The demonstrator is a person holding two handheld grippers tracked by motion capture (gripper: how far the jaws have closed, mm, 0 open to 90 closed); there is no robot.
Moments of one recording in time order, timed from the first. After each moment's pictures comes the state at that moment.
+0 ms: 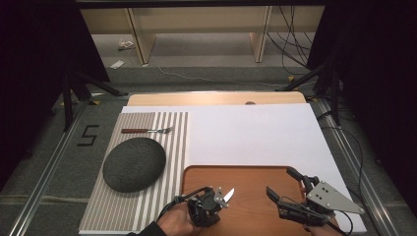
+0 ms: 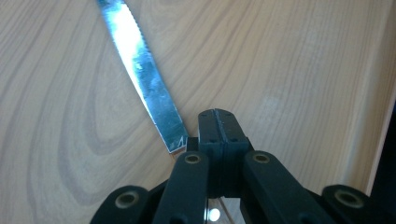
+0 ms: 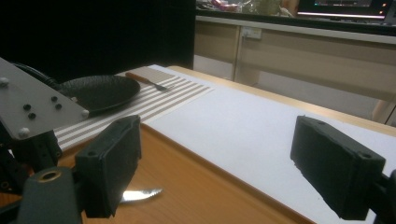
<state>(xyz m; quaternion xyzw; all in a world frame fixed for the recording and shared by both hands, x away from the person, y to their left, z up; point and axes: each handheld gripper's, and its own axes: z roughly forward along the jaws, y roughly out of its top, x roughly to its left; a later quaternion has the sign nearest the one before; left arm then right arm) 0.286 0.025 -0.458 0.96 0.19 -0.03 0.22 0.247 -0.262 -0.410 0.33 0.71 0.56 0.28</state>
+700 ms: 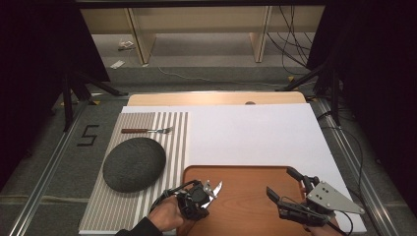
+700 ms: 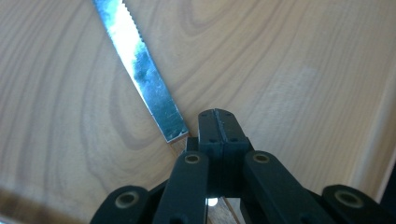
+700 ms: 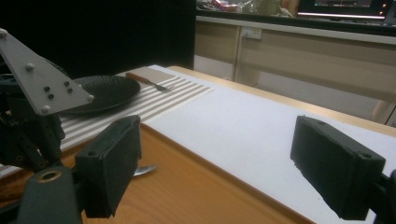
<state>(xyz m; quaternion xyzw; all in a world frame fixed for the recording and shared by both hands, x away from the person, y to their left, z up) 0.301 0.050 -0.454 0.95 0.24 -0.03 0.20 0.246 -0.262 -0.410 0.33 0.71 0.56 0.28</state>
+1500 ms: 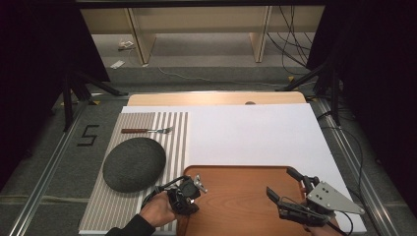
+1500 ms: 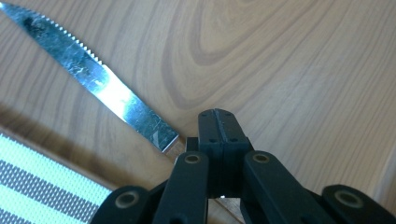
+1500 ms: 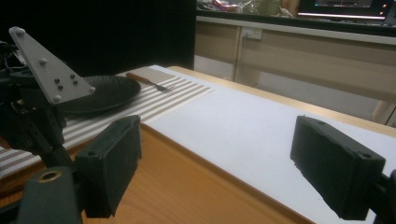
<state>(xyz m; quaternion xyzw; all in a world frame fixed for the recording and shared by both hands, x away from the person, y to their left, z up) 0.311 0.073 -0.455 0.95 0.27 -0.02 0.17 0.246 -0.262 -0.409 0.33 0.71 0.56 0.28</state>
